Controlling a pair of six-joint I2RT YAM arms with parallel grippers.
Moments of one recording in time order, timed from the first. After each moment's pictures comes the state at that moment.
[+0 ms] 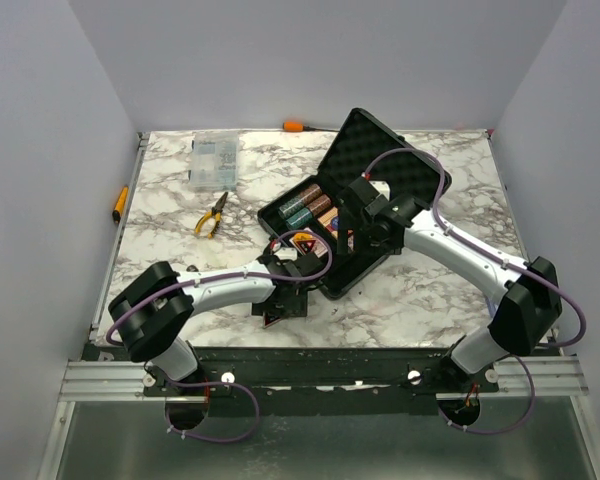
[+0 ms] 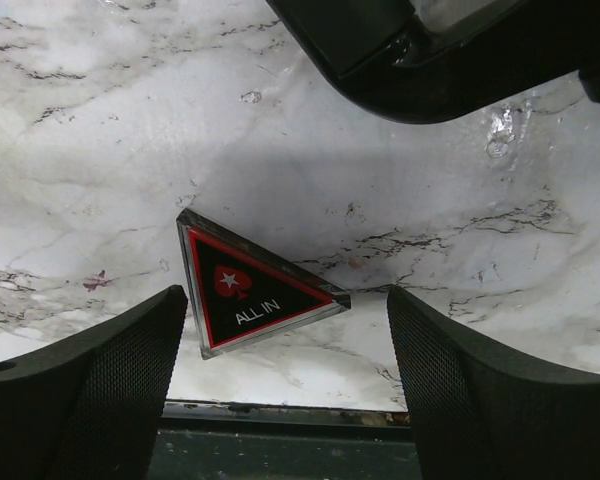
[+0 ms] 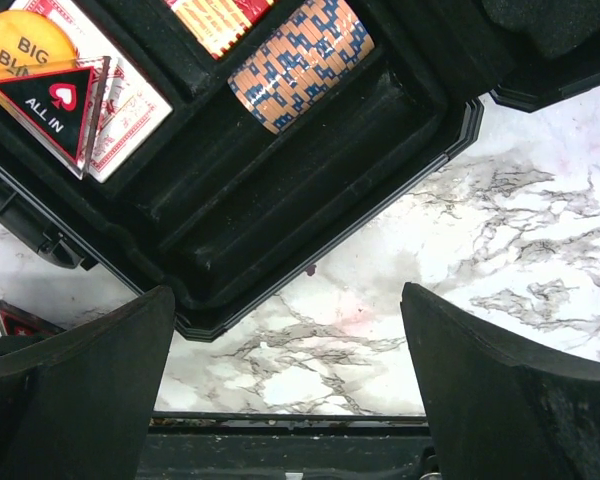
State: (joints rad) left arm -1.00 1.57 0.91 -0.77 -0.28 -0.95; right arm 0.73 1.55 1.33 -0.94 0.32 0.68
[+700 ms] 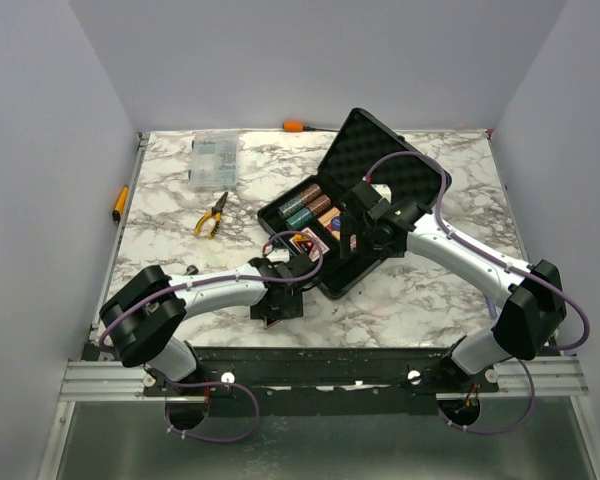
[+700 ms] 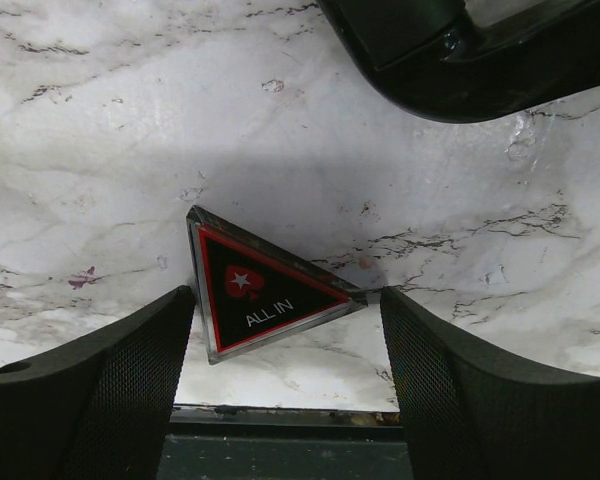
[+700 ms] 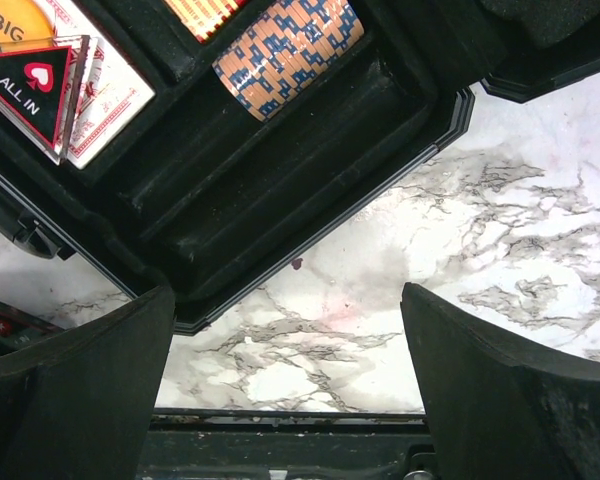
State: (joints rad) left arm -0.97 1.53 0.84 -0.71 -0.24 -1.00; right arm 0.73 1.52 1.29 -0.93 0.32 0.65
